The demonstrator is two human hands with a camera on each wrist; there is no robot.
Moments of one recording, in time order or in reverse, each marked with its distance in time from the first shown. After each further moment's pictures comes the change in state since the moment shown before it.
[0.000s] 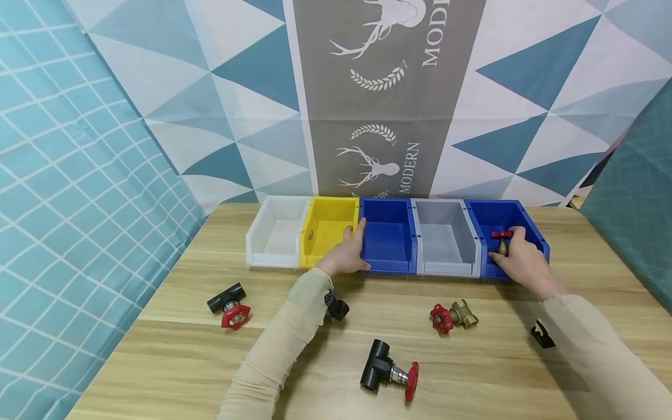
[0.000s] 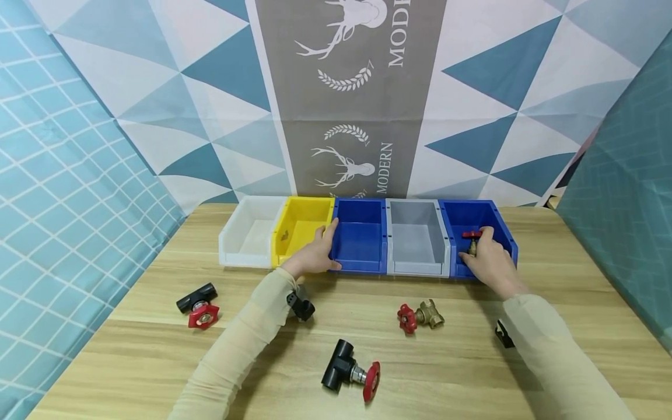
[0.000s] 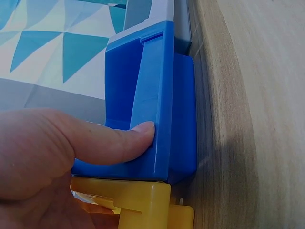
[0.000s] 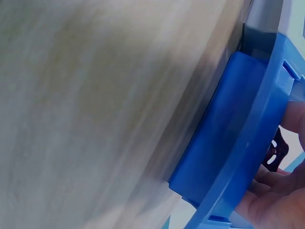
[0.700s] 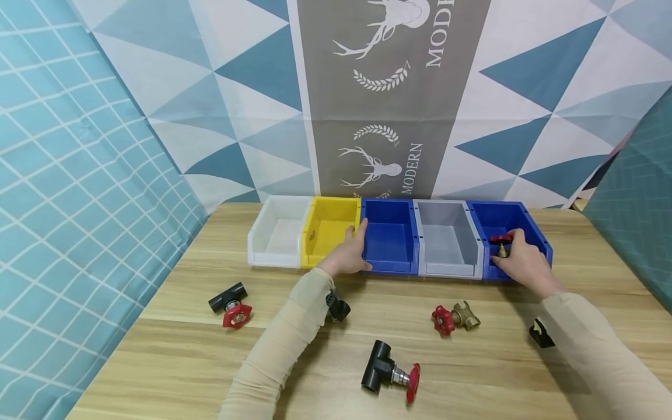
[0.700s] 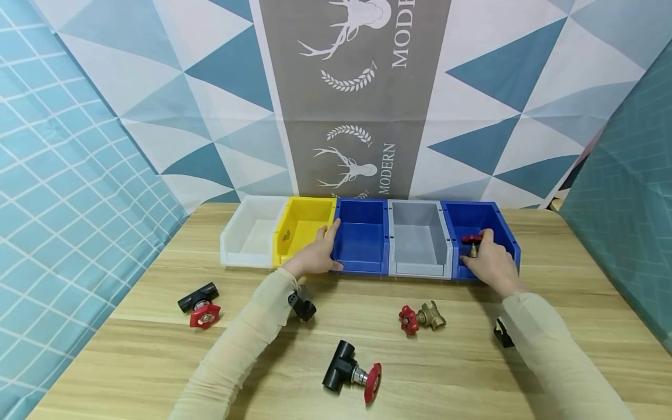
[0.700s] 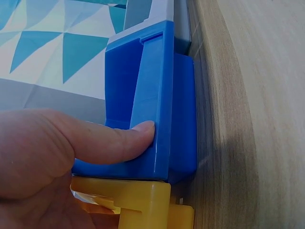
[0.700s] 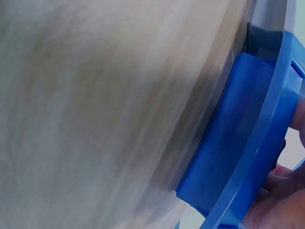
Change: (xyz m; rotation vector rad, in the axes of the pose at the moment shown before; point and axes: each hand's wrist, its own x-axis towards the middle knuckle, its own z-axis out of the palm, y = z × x) left_hand 0.001 -0.002 0.000 -0.009 0.004 0.020; right_hand 0.006 0.002 0.002 -0.033 -0.046 0.050
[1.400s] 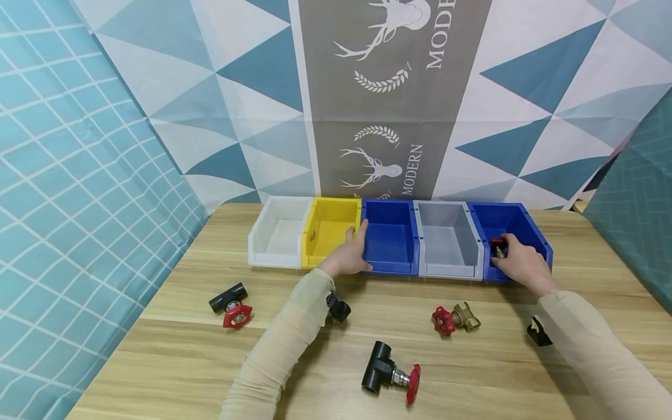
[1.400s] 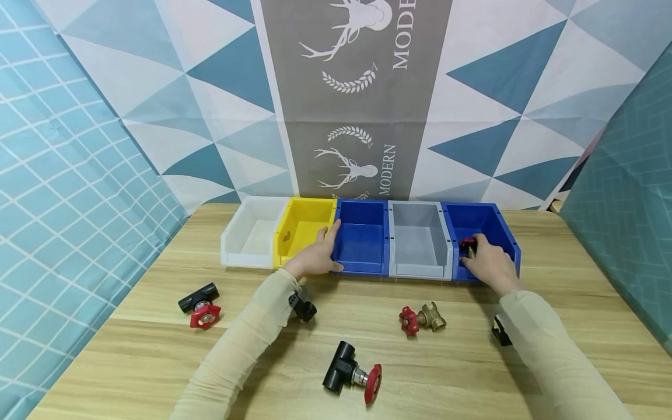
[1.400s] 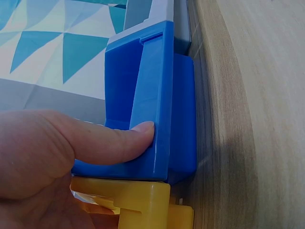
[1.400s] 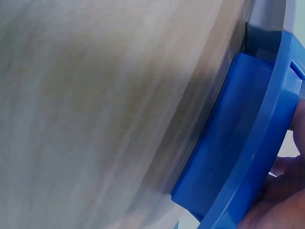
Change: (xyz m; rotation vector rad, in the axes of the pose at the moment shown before) left_hand -0.001 0.001 0.000 0.013 -0.005 -0.011; right_hand 0.003 -0.001 0.000 -0.064 -0.075 -0.012
